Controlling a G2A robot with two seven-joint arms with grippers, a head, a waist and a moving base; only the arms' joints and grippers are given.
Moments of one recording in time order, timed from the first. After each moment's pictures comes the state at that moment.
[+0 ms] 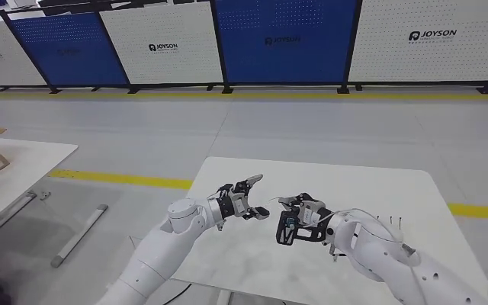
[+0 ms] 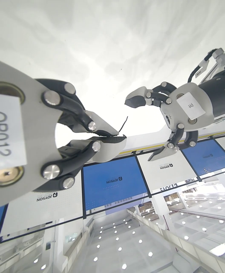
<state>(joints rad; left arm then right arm) 1.20 -1.07 -1.16 -1.43 -0.94 0.34 -0.64 -0.74 -0.94 0.47 -1.77 -1.57 -0.31 0.20</state>
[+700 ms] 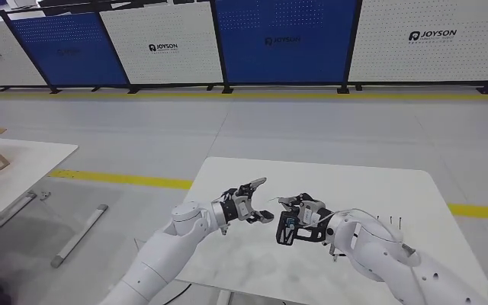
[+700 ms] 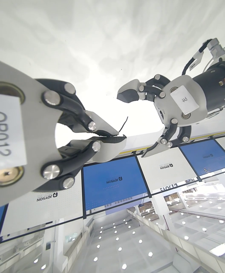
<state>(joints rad) 1.20 -1.07 -1.13 -1.42 -1.01 0.33 -0.62 -0.74 -0.94 0.47 -1.77 -1.57 -0.31 0.20</state>
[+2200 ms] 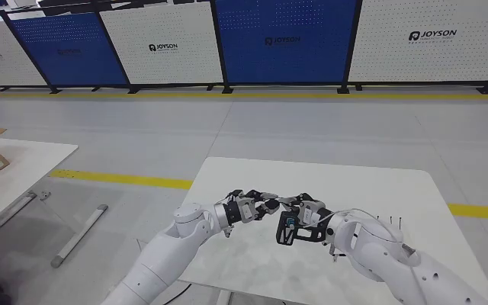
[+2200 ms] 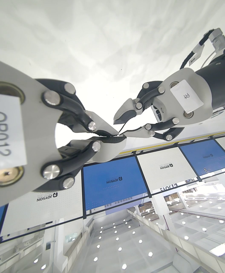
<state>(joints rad) 1.21 -1.07 -1.12 -1.47 -1.03 0.33 -0.63 -0.74 -0.94 0.47 -1.77 -1.57 -0.31 0.20</state>
